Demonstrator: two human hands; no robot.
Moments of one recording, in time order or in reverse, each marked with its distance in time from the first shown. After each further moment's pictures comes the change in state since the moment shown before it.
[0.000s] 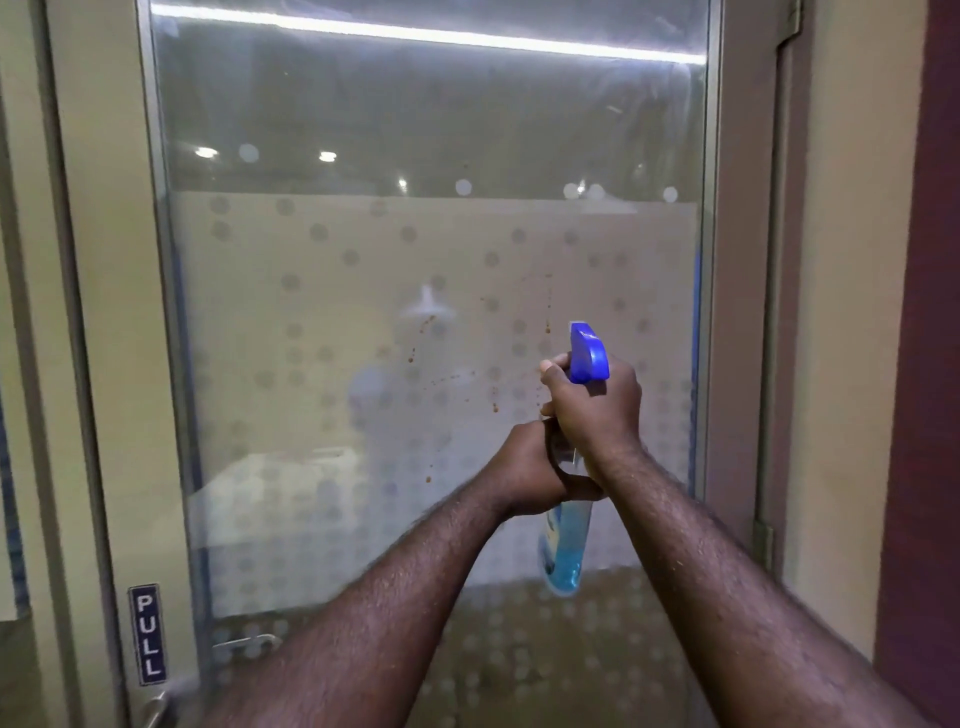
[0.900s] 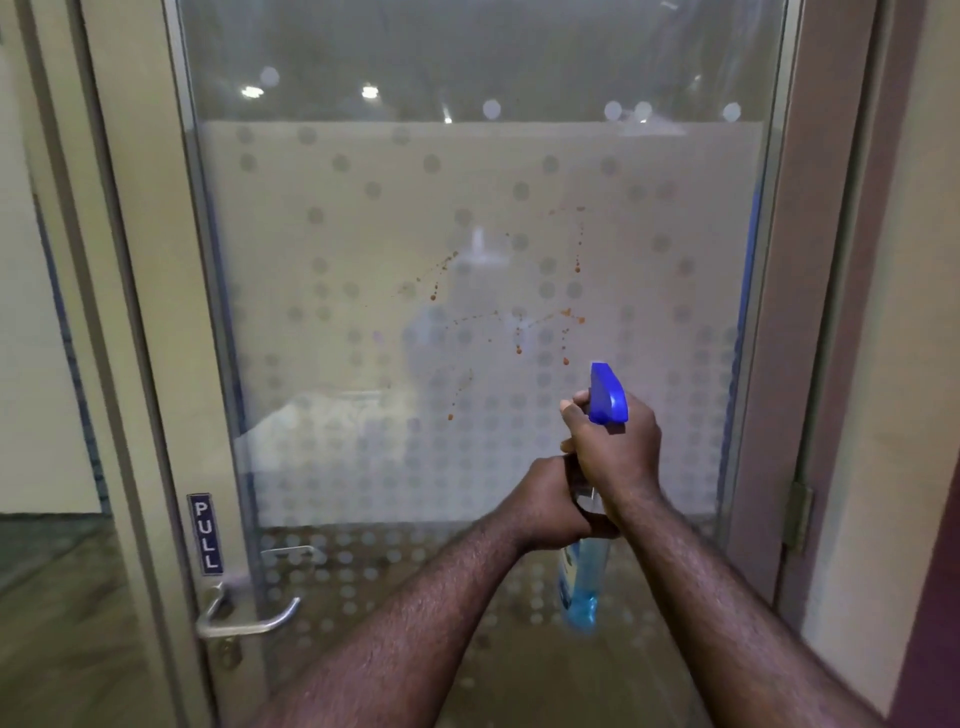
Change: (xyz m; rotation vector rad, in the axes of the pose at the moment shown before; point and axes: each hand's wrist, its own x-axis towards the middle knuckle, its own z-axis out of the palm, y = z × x) left_hand -0.043 -0.052 0.059 0.014 -0.025 -0.131; right_hand -0.050 0.070 -0.018 -0.012 -0.086 0.170
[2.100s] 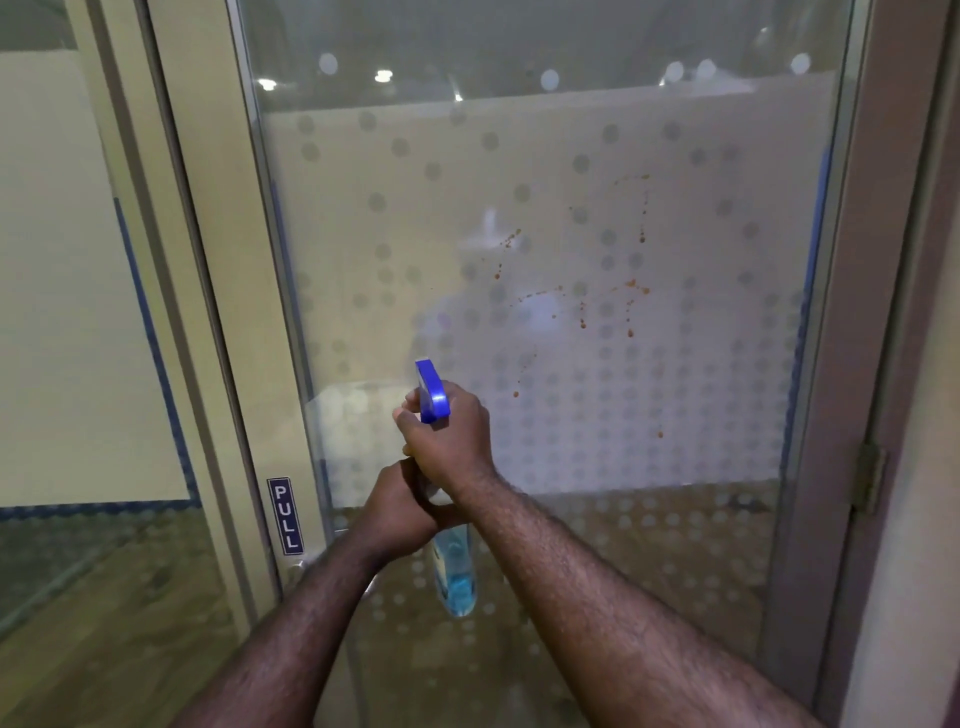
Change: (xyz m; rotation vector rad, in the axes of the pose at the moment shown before) left_hand -0.133 -0.088 -0.152 0.026 0.299 -0.220; right_hand -0.103 -0.031 0.193 0.092 -0.396 -0.086
